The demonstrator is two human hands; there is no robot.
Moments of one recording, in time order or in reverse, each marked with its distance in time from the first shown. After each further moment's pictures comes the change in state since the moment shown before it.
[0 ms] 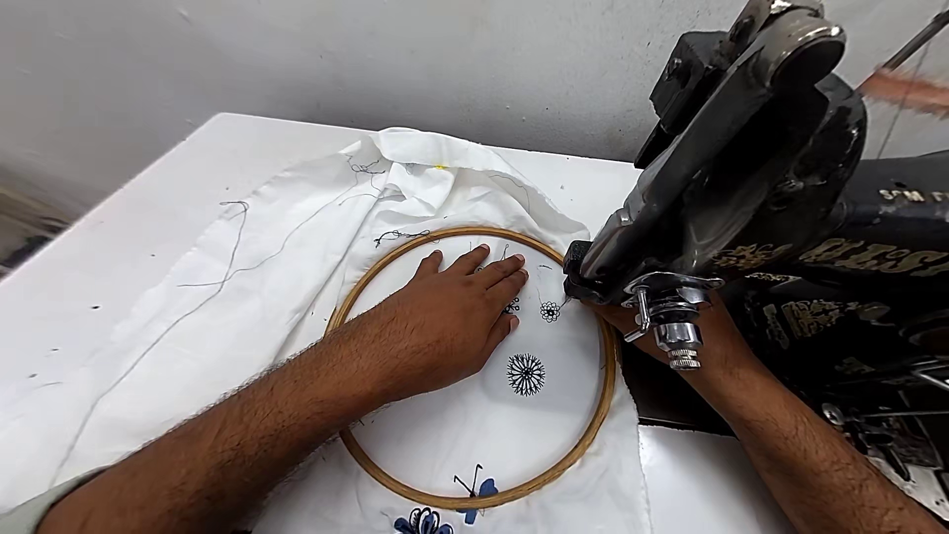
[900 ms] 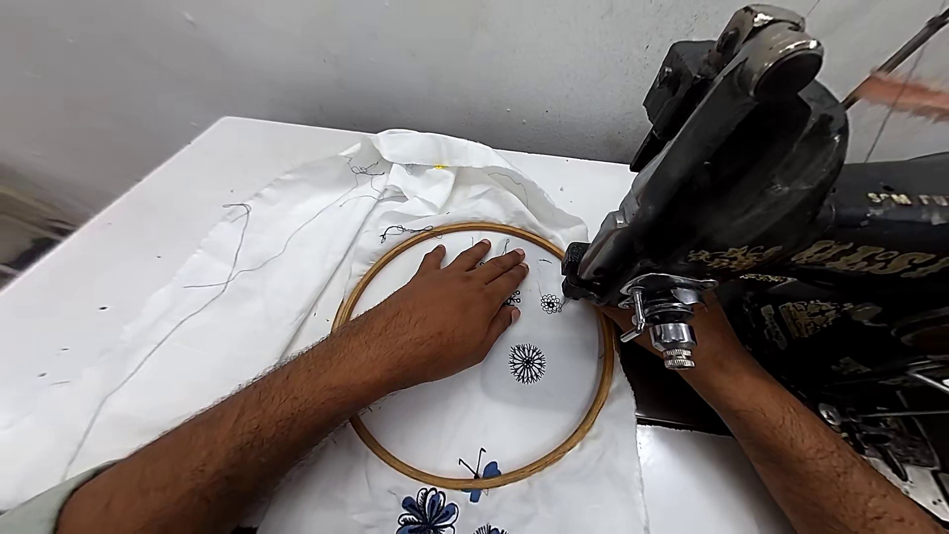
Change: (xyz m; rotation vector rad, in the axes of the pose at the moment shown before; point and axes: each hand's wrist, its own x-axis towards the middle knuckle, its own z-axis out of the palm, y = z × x) left_hand 0.008 -0.007 0.007 -0.021 0.042 0.004; right_hand -0.007 -0.006 -0.003 0.055 0.045 0.002
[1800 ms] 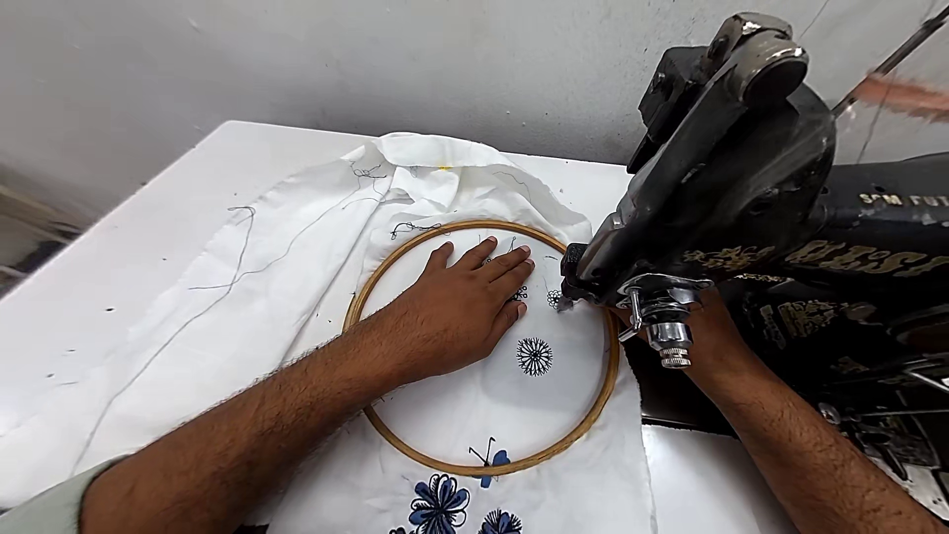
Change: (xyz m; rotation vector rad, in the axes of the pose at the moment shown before) left_hand 0.007 -0.001 0.006 -0.012 0.045 0.014; right_hand 0.004 0.005 -0.002 -0.014 -0.004 0.009
